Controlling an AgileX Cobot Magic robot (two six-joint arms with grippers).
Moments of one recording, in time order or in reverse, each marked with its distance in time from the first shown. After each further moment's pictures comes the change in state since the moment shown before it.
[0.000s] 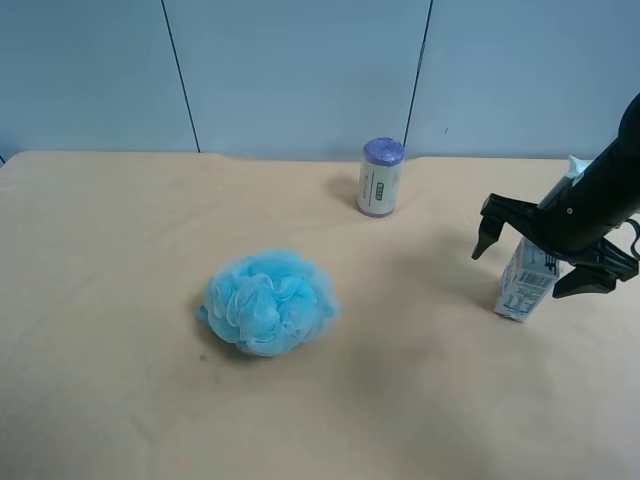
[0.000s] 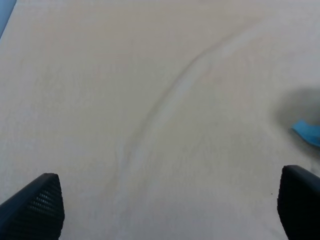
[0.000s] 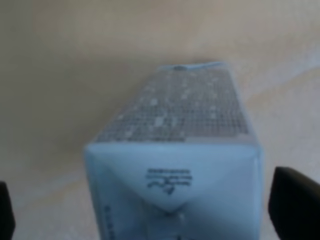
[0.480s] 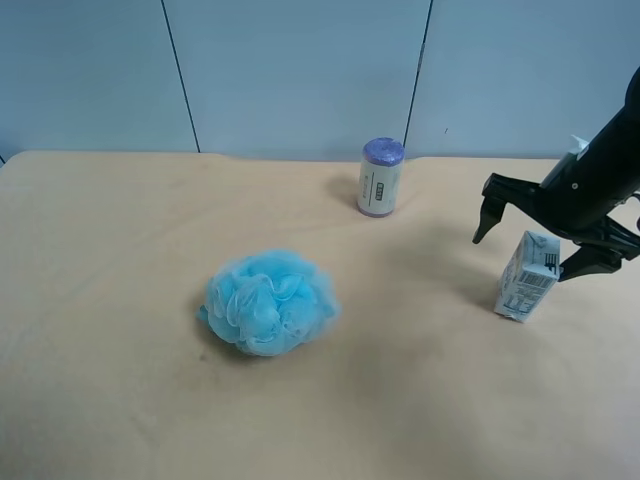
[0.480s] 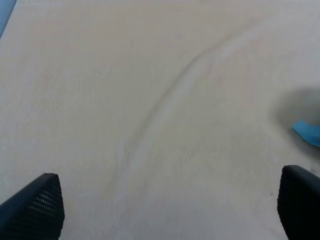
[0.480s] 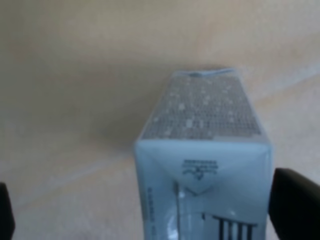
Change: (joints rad) left arm 0.000 0.000 0.000 0.000 0.000 0.001; right arm 0.000 -0.006 -0.096 -0.007 0.133 -0.012
